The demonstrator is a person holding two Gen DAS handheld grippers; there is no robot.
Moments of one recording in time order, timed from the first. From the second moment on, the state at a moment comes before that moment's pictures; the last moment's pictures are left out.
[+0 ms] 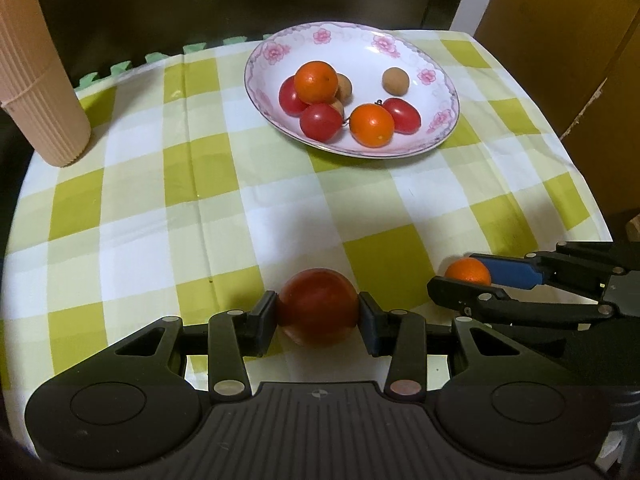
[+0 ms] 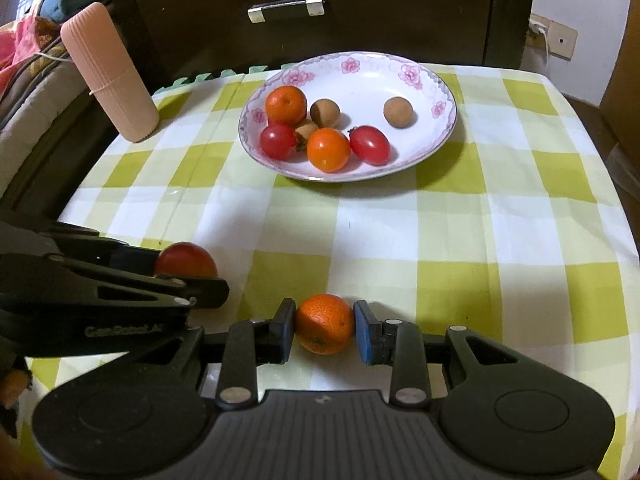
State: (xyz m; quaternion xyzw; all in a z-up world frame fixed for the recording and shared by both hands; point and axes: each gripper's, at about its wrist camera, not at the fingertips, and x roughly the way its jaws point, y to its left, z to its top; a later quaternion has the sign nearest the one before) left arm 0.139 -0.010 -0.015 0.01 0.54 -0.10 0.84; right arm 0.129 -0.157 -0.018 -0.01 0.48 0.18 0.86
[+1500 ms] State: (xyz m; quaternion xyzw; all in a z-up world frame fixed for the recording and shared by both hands) left arm 0.116 -0.005 0.017 -0.03 0.51 -0.10 0.86; right arm 0.103 -0.160 0.009 0.01 0.46 0.17 0.87
